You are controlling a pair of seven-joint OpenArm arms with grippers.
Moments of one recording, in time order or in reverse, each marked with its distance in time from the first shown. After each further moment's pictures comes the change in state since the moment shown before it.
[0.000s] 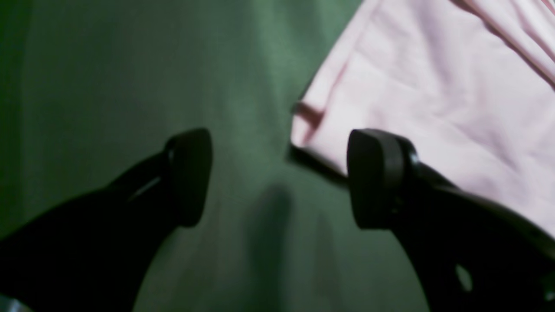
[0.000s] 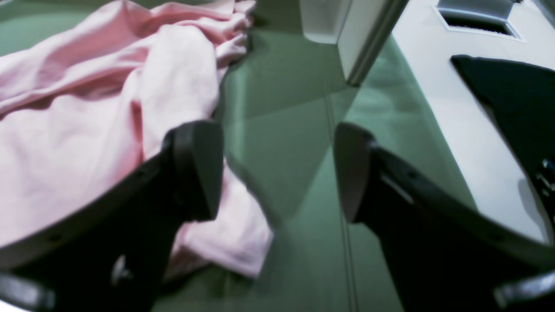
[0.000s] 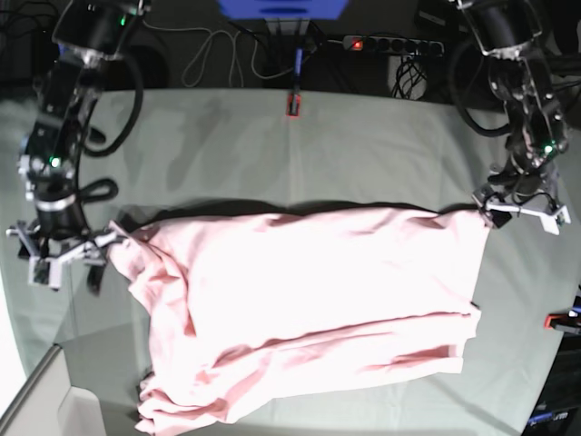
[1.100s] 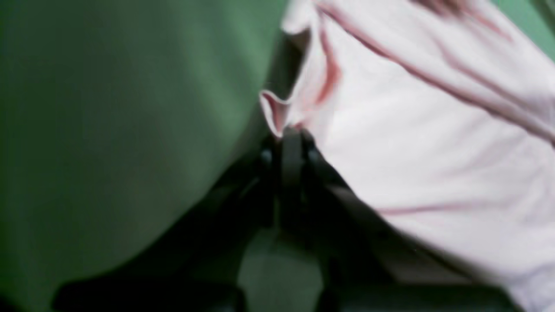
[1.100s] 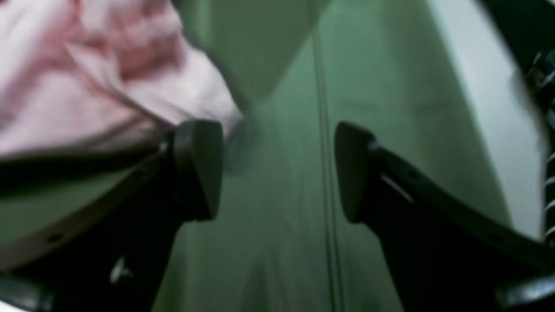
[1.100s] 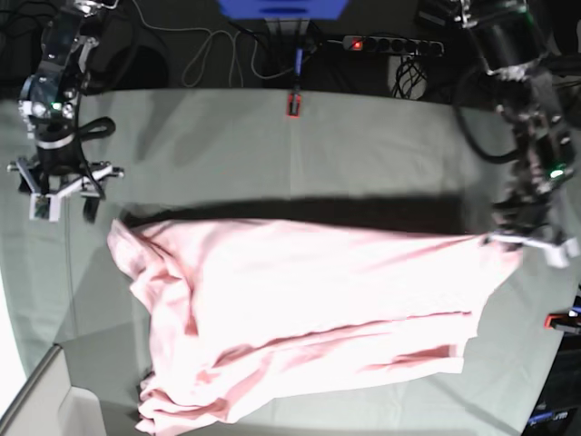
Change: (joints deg) left arm -2.7 -1.3 0.0 8.6 -0.9 -0.4 6.6; right arm -9.6 0.3 3.6 -3.6 0.0 0.1 0.3
